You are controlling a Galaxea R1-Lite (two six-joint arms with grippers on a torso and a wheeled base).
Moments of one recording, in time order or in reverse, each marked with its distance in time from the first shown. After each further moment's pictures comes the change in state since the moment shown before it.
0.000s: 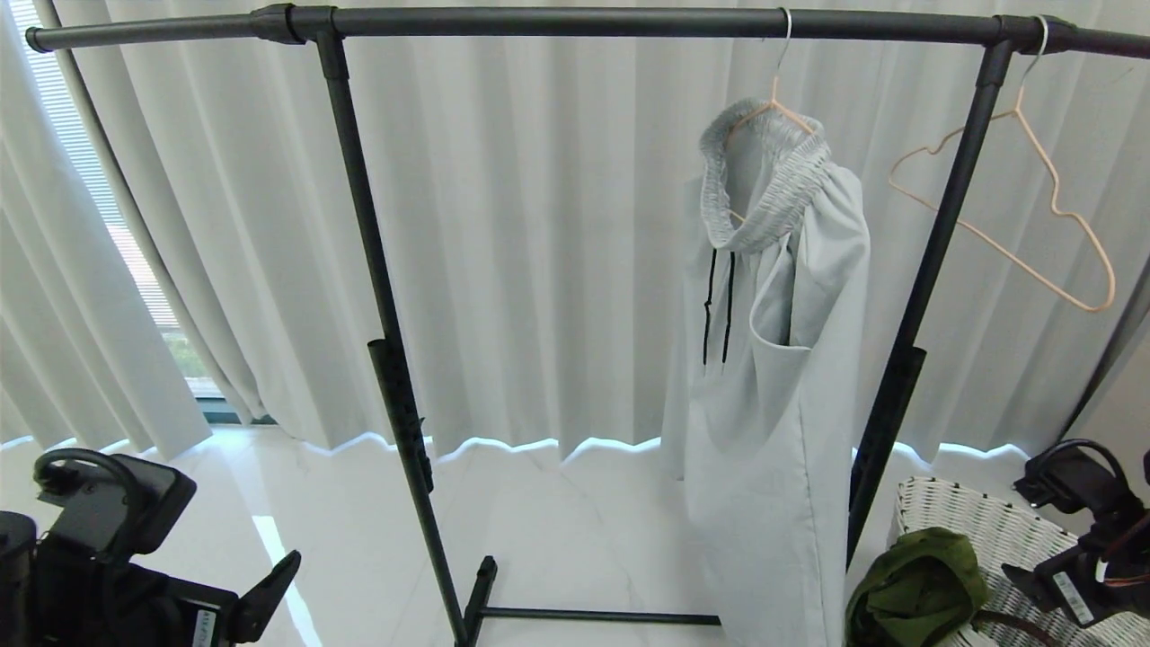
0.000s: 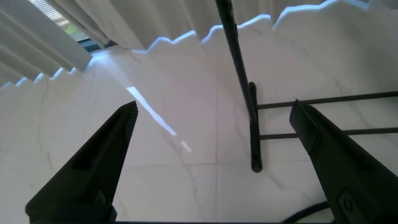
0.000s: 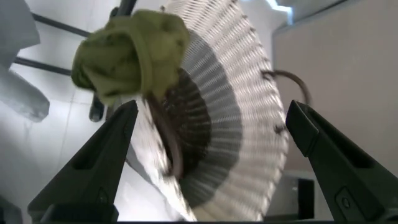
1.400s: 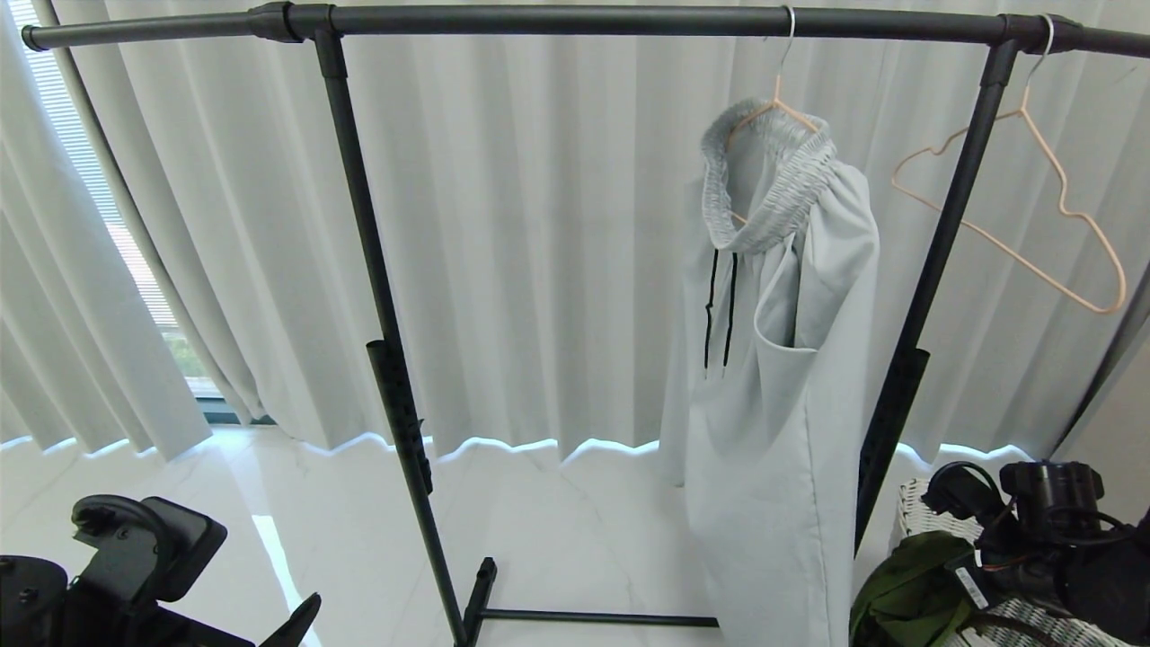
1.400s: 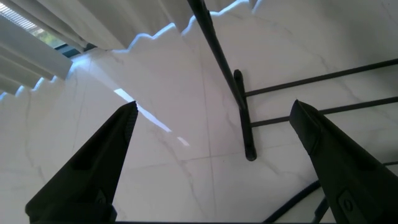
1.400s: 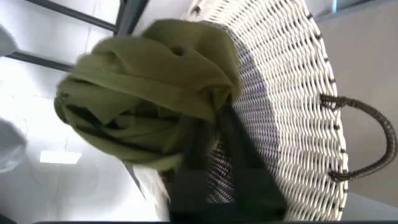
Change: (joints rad) left arm -0.092 -0.006 0.063 0.000 0.000 -0.001; right arm -0.019 0.586 -0.081 -0.397 0.040 -0.005
